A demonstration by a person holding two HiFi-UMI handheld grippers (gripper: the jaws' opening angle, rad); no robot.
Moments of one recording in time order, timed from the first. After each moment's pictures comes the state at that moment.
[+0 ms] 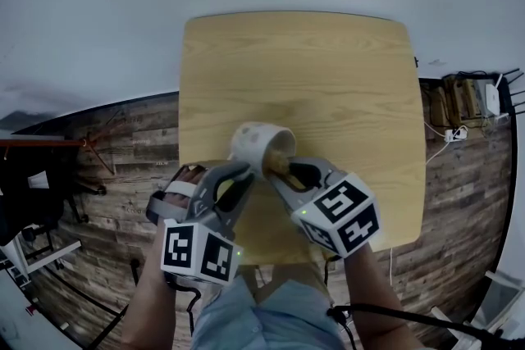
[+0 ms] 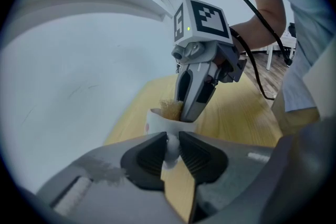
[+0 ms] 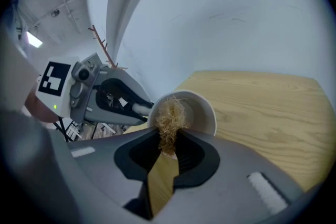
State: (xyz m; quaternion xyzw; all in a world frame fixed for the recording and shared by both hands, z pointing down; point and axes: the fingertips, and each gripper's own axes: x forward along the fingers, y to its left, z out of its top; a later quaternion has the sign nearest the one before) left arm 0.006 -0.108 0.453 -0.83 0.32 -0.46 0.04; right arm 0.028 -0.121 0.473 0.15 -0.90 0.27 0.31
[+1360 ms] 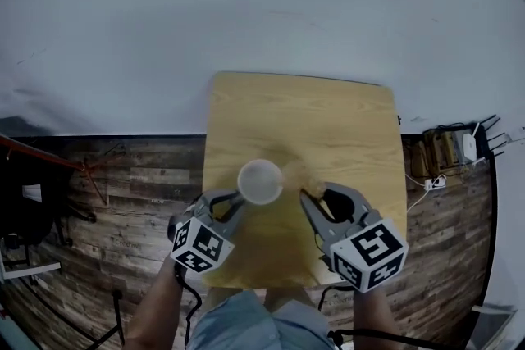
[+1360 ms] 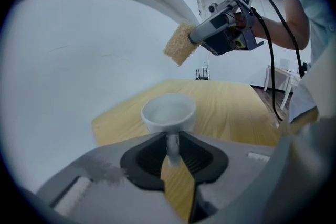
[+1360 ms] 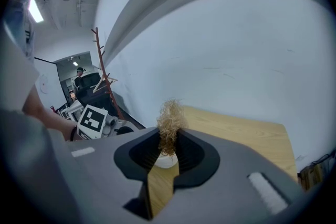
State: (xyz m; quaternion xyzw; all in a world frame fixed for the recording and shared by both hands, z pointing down) left arm -0.064 -0.099 0.502 -0.85 0.40 -0.34 -0.08; right arm 0.036 -0.144 0.357 0.27 -0.92 0.16 0.24
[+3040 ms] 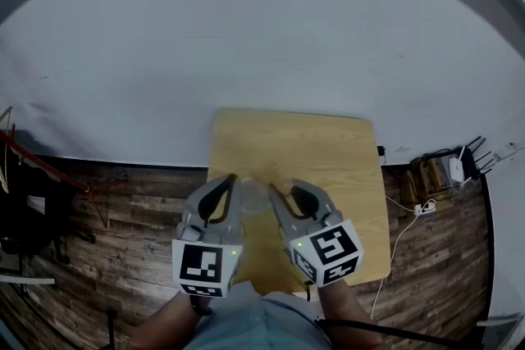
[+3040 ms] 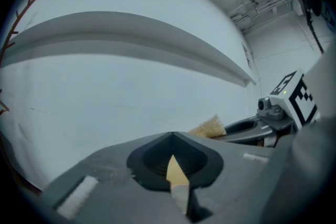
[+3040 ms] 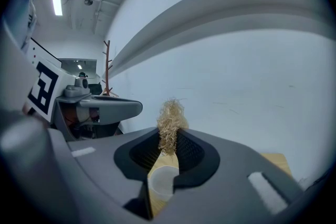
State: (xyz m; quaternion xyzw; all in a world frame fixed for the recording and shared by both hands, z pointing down) left arm -0.082 -0.115 0.256 -0.75 0.65 -0.07 -0.04; right arm -0.010 -0.132 0.279 0.29 -0.95 0.06 0.13
